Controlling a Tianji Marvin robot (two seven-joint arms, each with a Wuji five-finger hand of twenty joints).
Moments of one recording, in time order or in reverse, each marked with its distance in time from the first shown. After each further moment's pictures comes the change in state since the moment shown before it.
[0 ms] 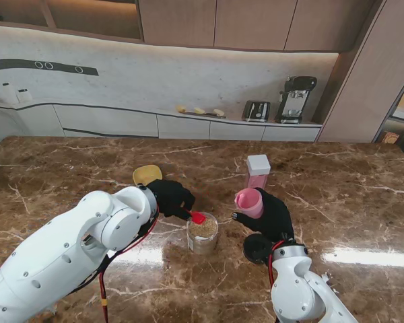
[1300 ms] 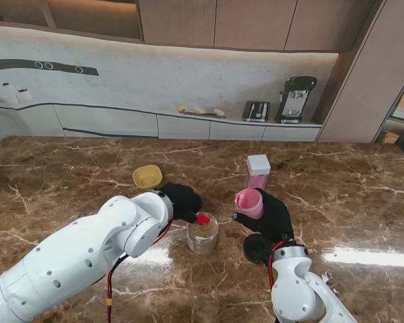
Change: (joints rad) left arm -0.115 -0.013 0.201 0.052 0.091 0.098 0.021; right arm -0.003 -0.001 0.001 0.000 0.017 -0.011 0.004; left_hand -0.012 -0.038 0.097 0.000 0.009 0.026 0.000 -0.035 0.000 0.003 0.000 -0.023 0.000 0.000 0.000 -0.009 0.024 -0.010 0.000 -0.023; right_hand 0.000 0.000 0.000 0.000 0.000 0.000 0.000 0.000 0.000 0.000 0.000 0.000 0.000 0.000 0.000 0.000 -0.001 0.000 0.000 0.000
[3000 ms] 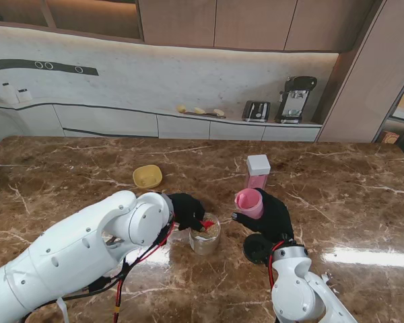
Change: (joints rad) left arm -0.062 -0.005 0.048 0.061 -0.433 0.206 0.003; right arm 0.003 -0.001 0.000 0.009 0.000 -0.015 -0.003; left_hand -0.039 -0.005 0.069 0.000 0.009 0.006 0.002 0.023 0.000 0.000 0.011 -0.001 0.000 0.000 0.000 -0.002 -0.011 0.000 0.018 -0.011; right_hand 0.000 0.000 0.000 0.000 0.000 0.000 0.000 0.000 0.000 0.000 0.000 0.000 0.000 0.000 -0.001 0.000 -0.011 0.000 -0.001 -0.001
